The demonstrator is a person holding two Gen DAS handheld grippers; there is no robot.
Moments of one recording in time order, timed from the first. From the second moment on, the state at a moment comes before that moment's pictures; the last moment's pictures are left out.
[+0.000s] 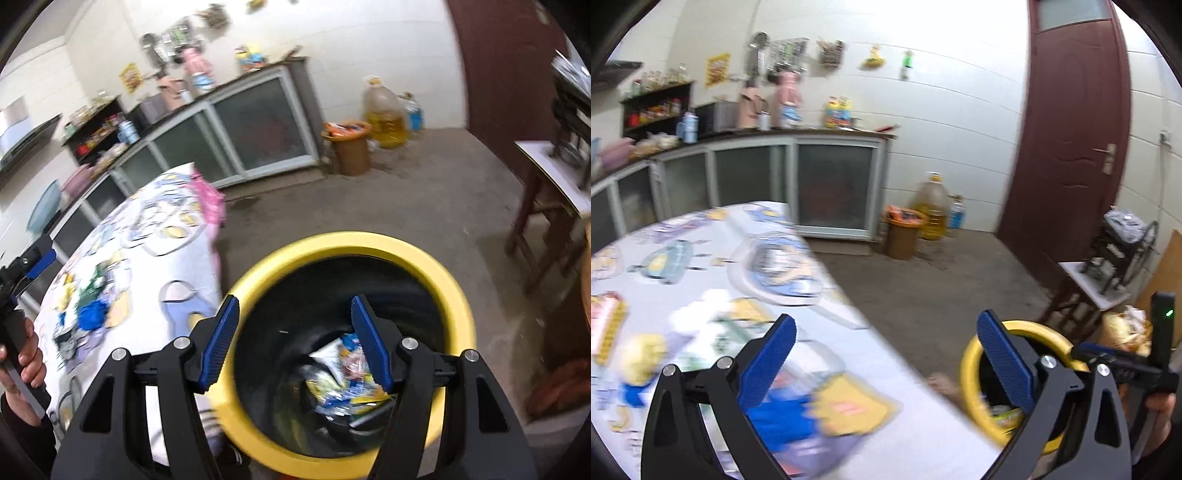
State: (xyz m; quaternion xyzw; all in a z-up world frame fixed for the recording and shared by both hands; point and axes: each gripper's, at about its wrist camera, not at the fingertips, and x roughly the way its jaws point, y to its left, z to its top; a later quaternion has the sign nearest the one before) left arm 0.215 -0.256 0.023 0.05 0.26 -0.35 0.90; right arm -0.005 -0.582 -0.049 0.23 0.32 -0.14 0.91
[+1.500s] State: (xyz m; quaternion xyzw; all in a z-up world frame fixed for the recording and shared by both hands) left arm 0.466 -0.009 -0.050 0.14 0.40 -0.12 0.90; right arm 0.221 -0.317 -0.076 0.03 0.43 0.13 0.89
